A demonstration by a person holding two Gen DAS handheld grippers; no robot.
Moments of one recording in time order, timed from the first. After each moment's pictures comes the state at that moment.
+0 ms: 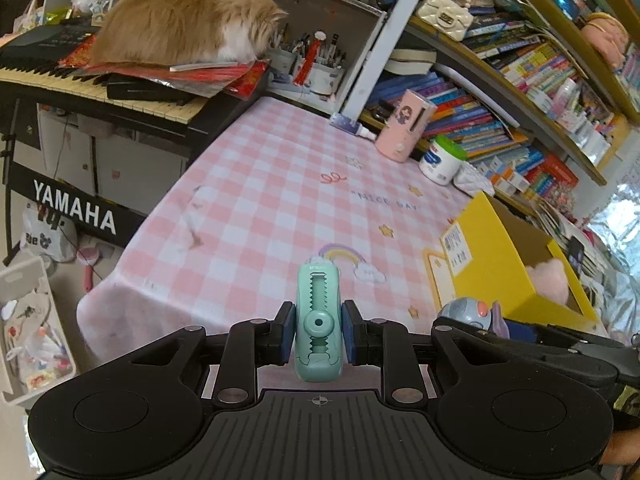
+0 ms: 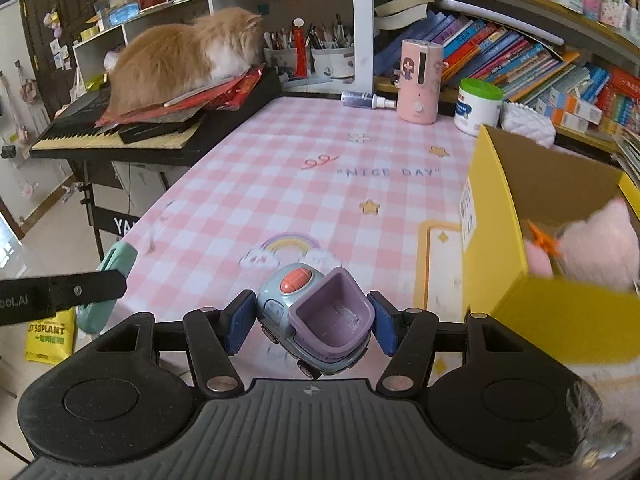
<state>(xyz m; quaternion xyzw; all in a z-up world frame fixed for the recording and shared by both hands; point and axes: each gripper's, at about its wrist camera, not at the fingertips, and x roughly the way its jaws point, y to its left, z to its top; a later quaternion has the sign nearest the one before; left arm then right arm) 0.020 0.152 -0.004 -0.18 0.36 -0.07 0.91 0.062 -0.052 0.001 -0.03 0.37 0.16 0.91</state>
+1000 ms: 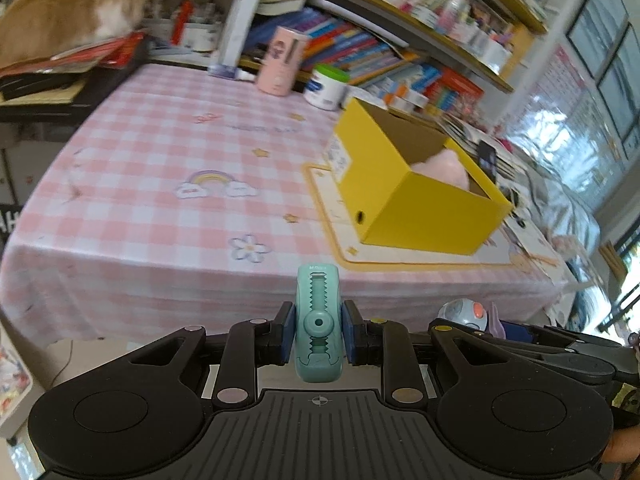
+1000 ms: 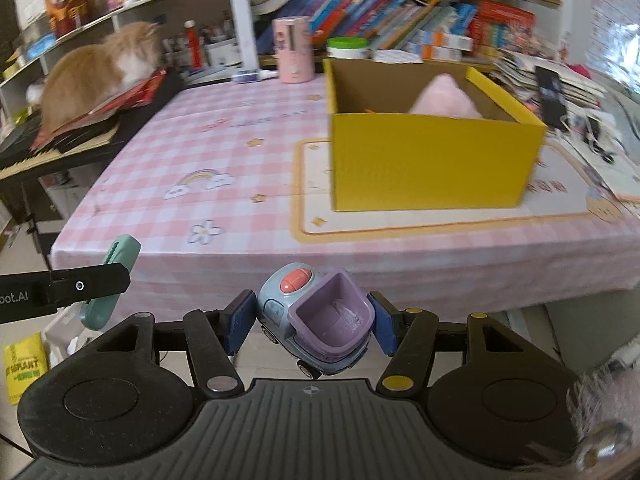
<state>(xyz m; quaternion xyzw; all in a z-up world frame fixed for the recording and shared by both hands) -0.024 0.064 -0.009 -0.11 0.39 -0.22 0.89 -0.065 -0.132 -0.010 0.04 0.39 0.01 0.92</state>
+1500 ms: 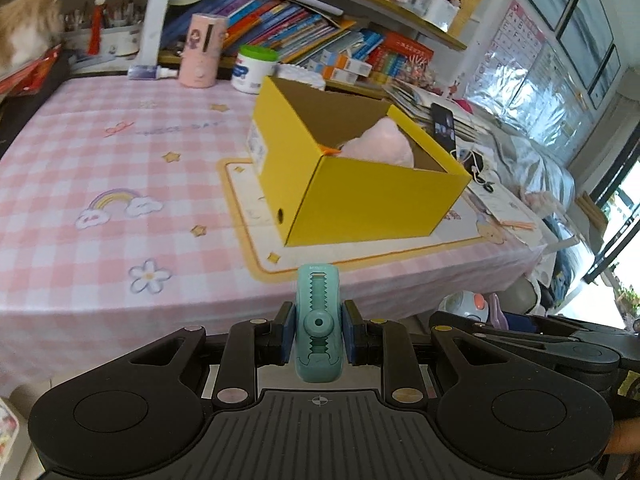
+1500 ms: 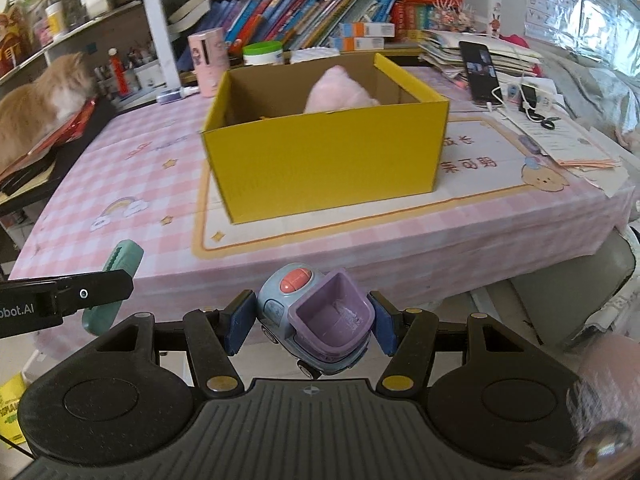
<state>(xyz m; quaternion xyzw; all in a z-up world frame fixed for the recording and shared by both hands) 0.004 -0.018 -0.006 -0.06 0.40 -0.27 0.87 -0.062 -0.205 -0.010 0.08 0.39 -0.06 0.92</state>
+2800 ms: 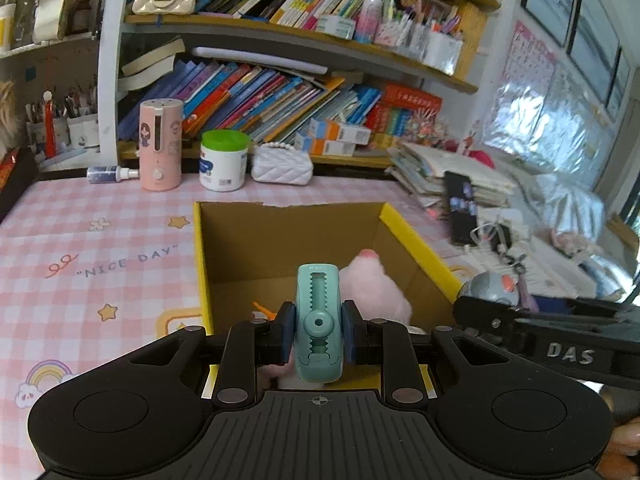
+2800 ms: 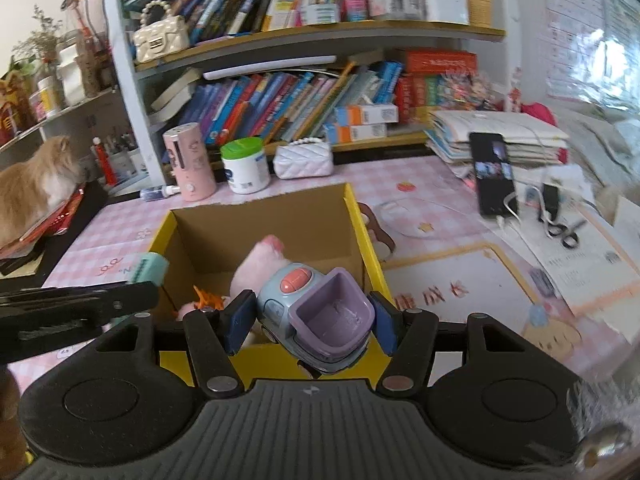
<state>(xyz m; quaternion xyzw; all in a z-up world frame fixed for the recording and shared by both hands) 0.122 -0.145 0.032 -0.03 0.32 -0.23 0.92 0.070 -0.334 0.049 0.08 0.30 -0.01 0.95</state>
